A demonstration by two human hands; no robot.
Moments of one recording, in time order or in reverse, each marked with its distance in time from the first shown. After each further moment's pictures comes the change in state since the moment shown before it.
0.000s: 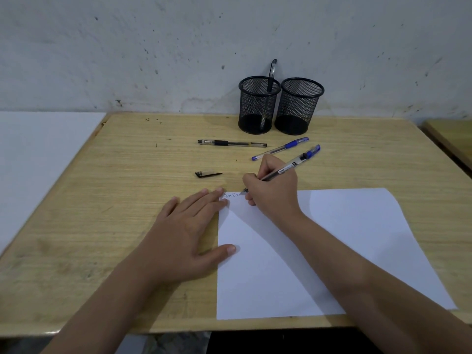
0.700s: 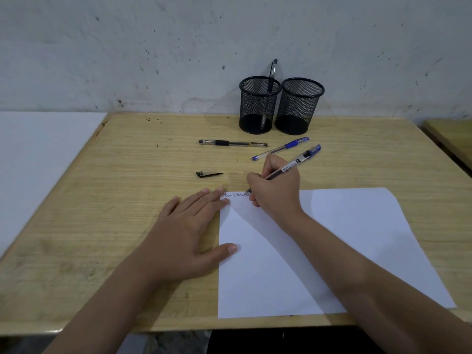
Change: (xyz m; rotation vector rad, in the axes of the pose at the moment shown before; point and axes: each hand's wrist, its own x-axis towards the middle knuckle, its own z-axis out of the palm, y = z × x) left_hand 0.000 -0.003 0.001 -0.005 0.010 0.007; right_hand 0.001 -0.003 -0.001 -0.025 0.046 0.065
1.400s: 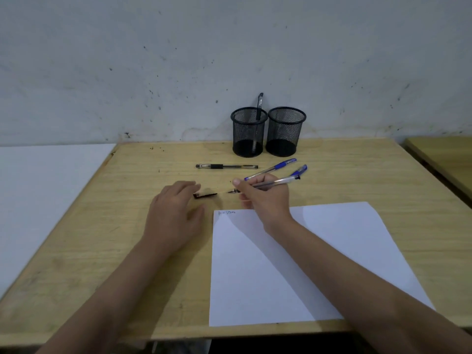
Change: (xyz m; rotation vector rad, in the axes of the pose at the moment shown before) left_hand 0.045 -0.017 -0.008 0.044 0.445 -0.136; right_hand 0.006 -0.010 -0.008 0.307 -0.052 0.243
